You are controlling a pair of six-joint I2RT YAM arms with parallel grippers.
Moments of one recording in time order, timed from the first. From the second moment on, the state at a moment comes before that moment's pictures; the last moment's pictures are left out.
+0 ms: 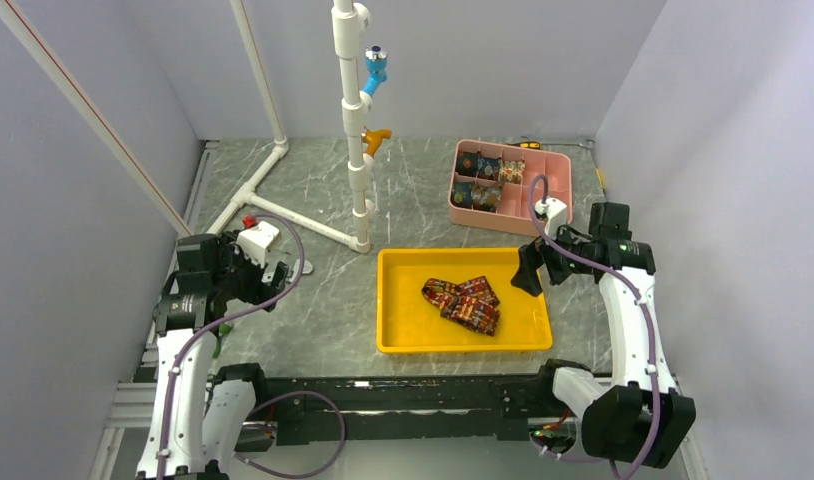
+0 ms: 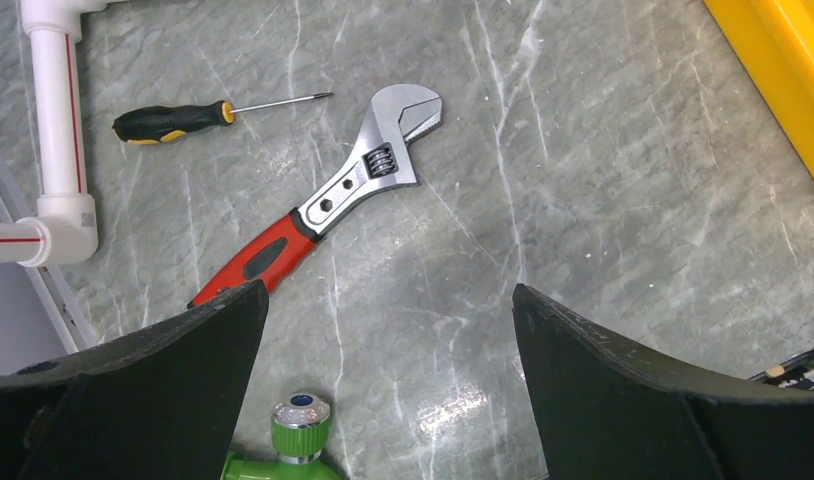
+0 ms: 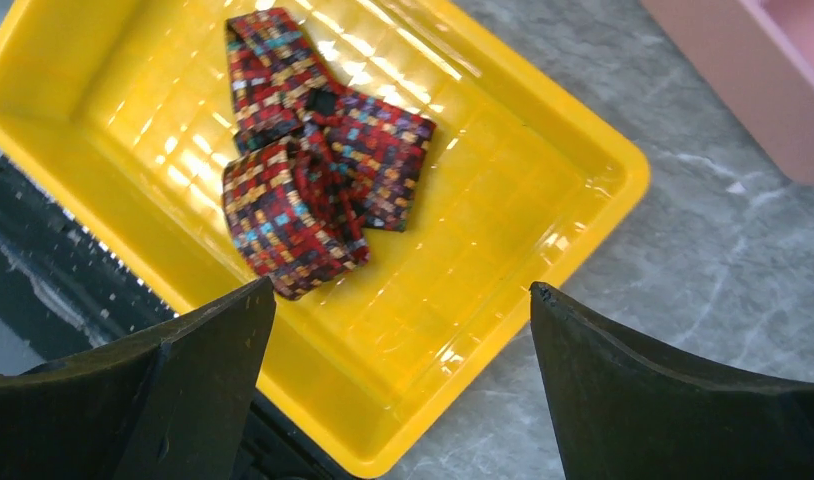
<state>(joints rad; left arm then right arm) 0.11 0.70 0.76 -0.79 0.38 0.50 -0.20 1.03 0.96 -0.97 -0.67 -0.62</state>
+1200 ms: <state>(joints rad) 0.08 0.71 0.80 -0.84 0.51 0.57 0.61 1.39 0.77 -0.66 -0.21 -0.53</state>
